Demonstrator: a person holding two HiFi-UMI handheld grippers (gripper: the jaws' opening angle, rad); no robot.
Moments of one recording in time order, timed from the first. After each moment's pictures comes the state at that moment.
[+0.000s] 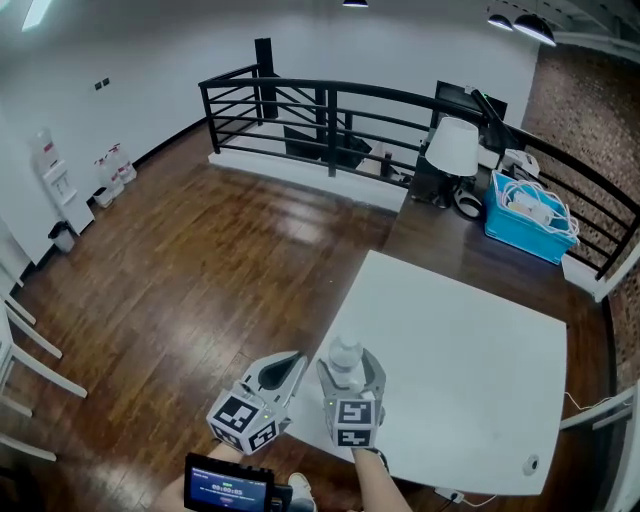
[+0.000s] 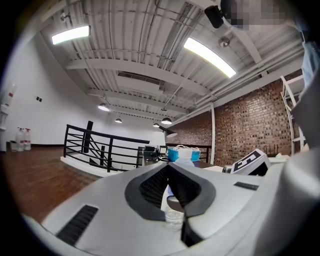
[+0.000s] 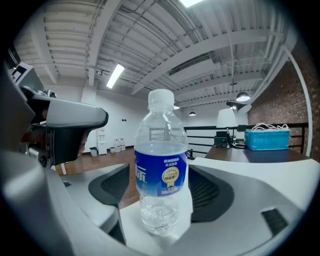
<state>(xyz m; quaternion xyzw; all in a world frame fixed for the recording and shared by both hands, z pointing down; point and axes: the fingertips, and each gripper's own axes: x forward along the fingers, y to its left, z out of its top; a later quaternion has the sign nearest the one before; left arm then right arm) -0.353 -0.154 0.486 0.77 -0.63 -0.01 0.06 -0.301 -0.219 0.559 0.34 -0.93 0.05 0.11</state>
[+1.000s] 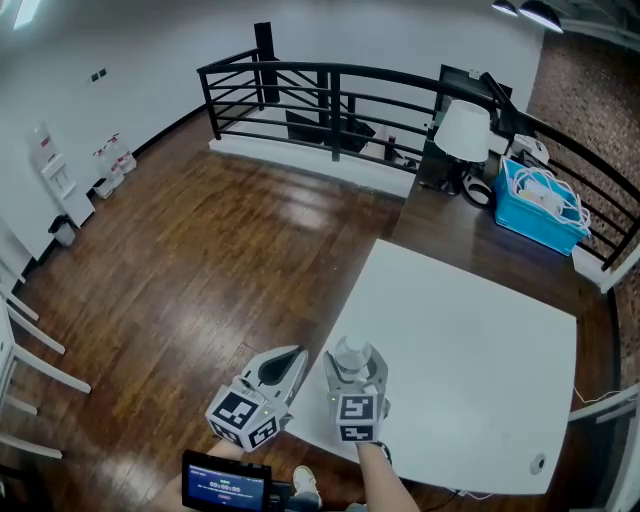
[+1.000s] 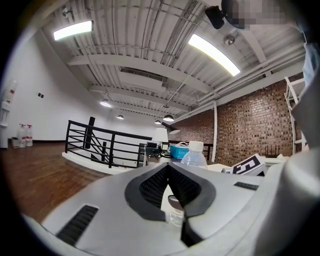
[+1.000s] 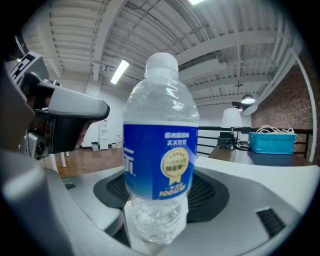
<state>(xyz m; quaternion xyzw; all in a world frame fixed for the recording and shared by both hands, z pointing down) -0.373 -0.164 0.502 0.77 -0.64 -0.01 0.08 -0.321 -0.231 0.579 0.32 -0.94 0.02 0.13</state>
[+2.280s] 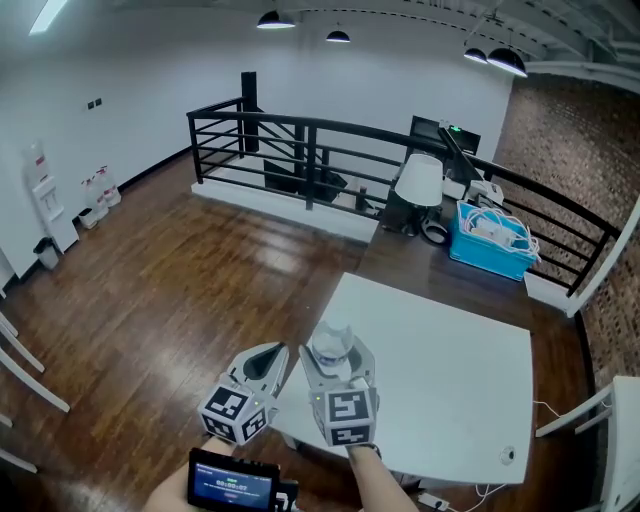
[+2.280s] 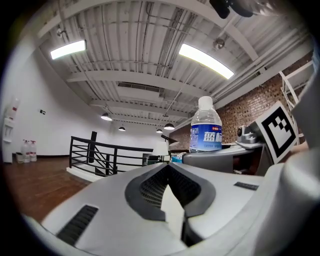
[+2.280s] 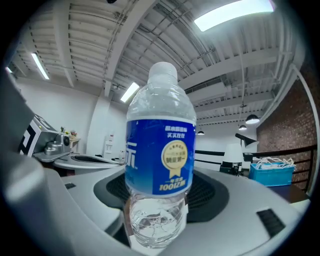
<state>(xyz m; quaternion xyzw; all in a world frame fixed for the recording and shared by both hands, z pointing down) -0.348 -0.129 0.415 0.75 -0.66 -0.01 0.02 -0.292 -0.171 0.391 0.30 -0.95 -0.04 0.05</state>
